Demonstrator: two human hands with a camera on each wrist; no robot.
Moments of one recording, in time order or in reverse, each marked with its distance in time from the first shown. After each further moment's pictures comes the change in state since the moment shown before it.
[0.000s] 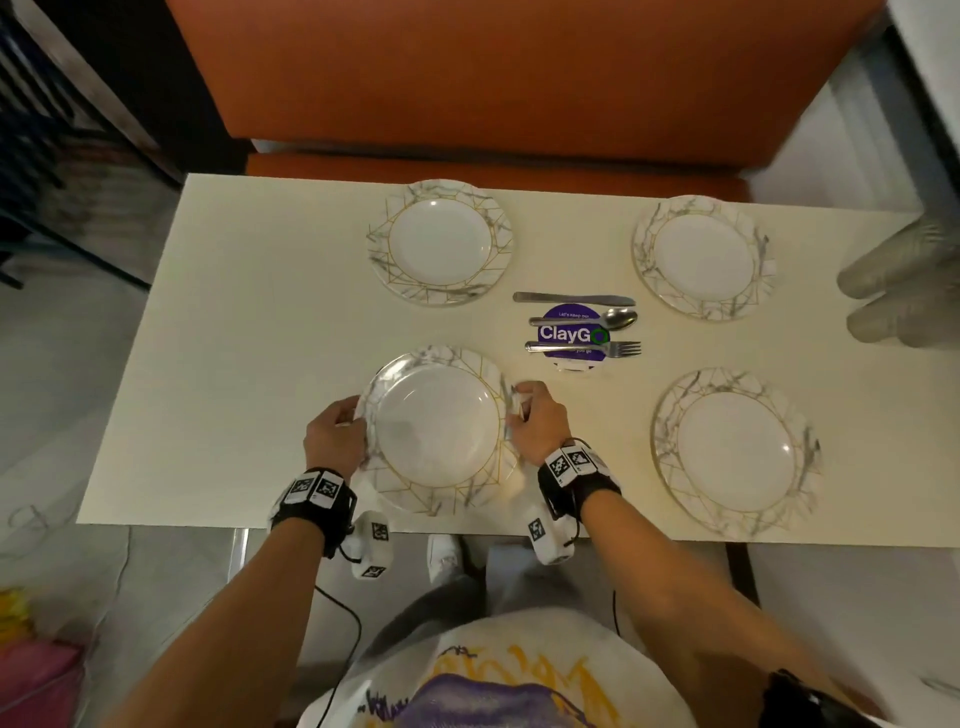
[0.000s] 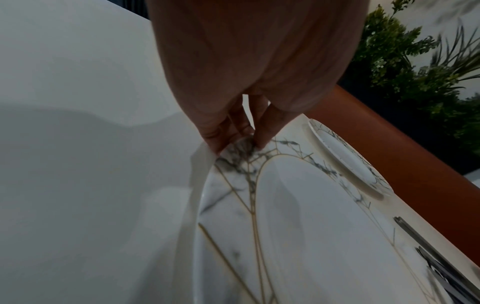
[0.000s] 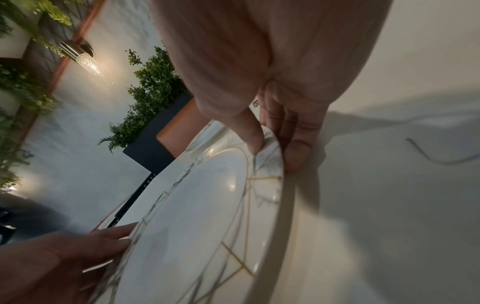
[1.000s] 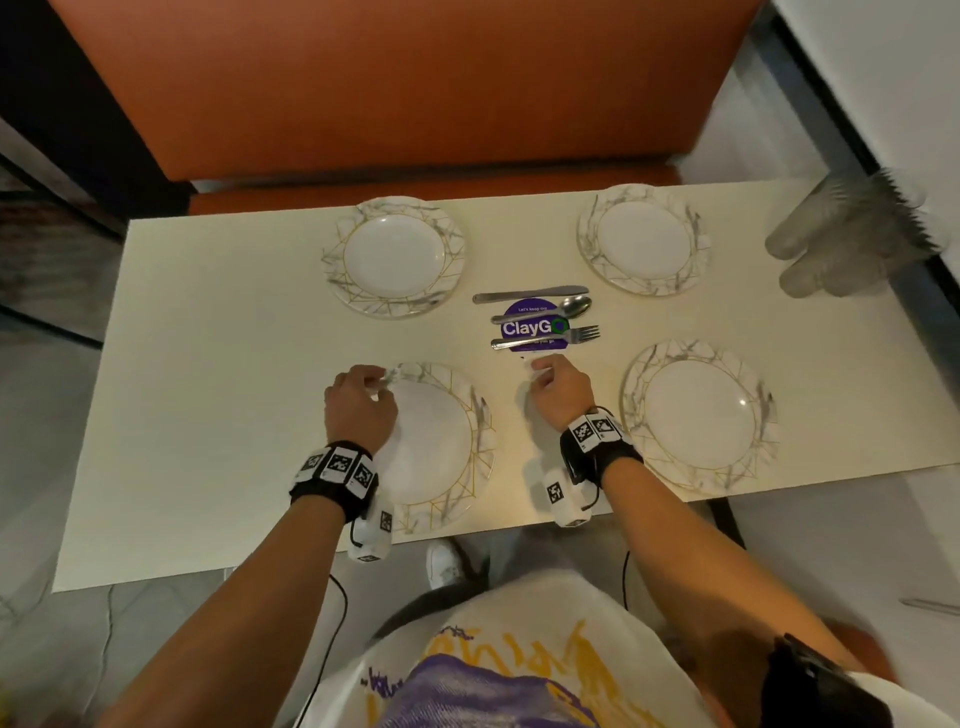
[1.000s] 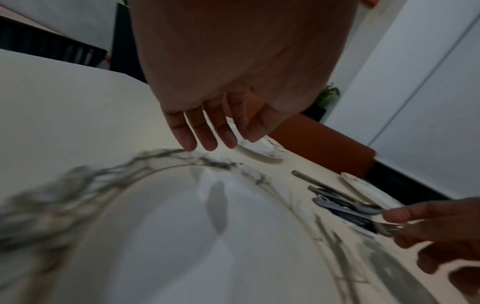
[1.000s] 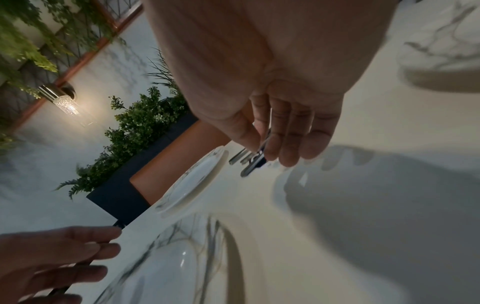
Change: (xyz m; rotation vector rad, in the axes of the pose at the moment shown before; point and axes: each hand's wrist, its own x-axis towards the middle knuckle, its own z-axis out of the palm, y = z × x) left_hand 0.005 0.064 0.043 0.346 -0.062 0.459; right_hand 0.003 0.013 -0.063 0.039 0.228 0.114
